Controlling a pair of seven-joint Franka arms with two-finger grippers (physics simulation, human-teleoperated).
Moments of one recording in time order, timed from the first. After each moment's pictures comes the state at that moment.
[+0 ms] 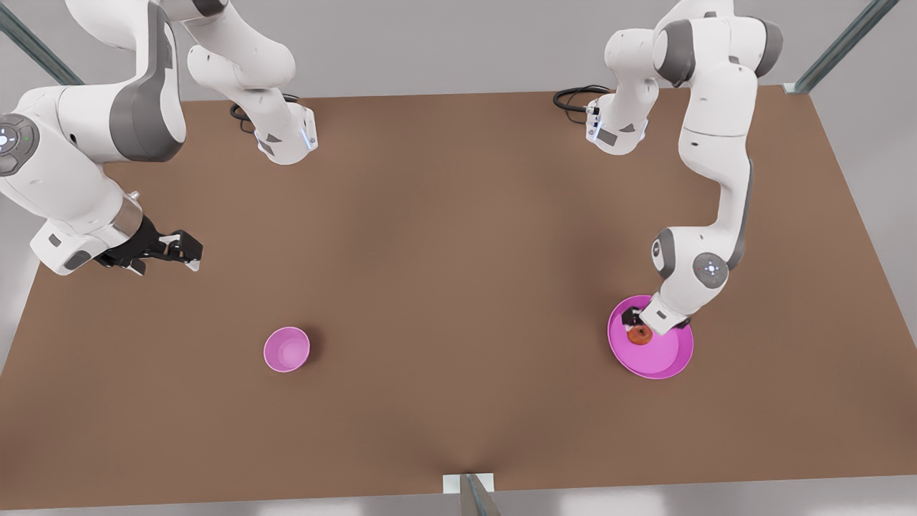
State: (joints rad) left arm -0.15 0.54 0.08 -1.96 -0.12 2.62 0.12; right arm -0.01 0.14 0.08 -1.41 -0.05 1.59 0.00
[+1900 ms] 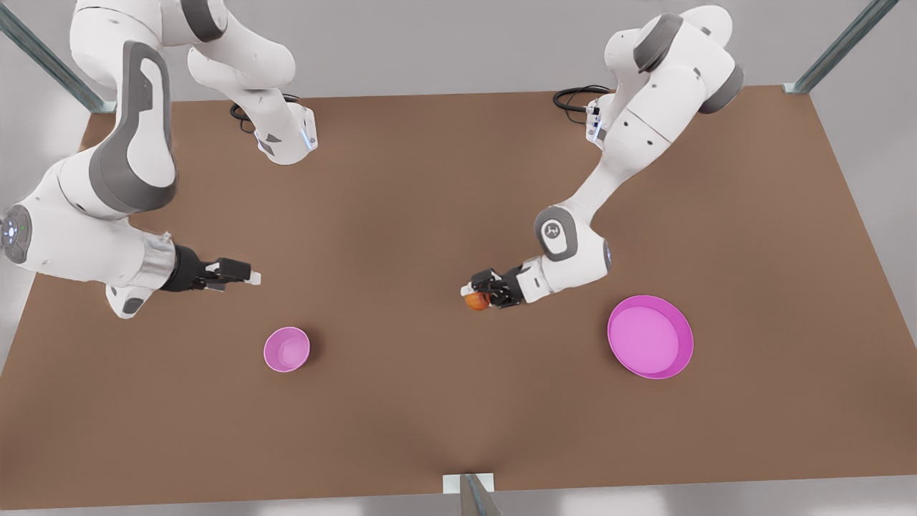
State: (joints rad) left arm -0.13 0.68 -0.56 -1.76 -1.27 2.63 0.79; right arm -0.05 0.31 0.07 -1.41 0.49 1.57 0.02
